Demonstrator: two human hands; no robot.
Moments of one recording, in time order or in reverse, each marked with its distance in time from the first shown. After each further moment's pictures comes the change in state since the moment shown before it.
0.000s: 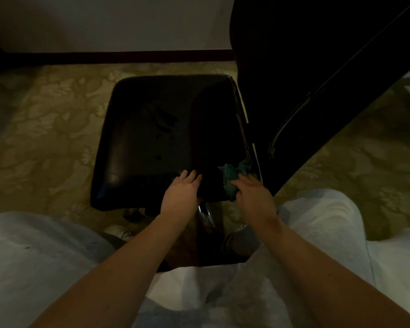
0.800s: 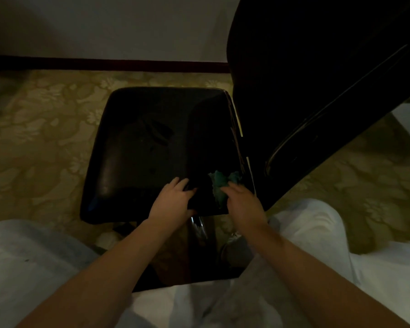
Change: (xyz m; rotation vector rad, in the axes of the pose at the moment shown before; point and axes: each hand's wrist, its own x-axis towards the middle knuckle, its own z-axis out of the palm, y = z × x) left_hand 0.011 -0.020 -0.018 0.069 -0.086 0.082; right_hand 0.022 -0.011 0.002 -0.077 -0.071 0.013
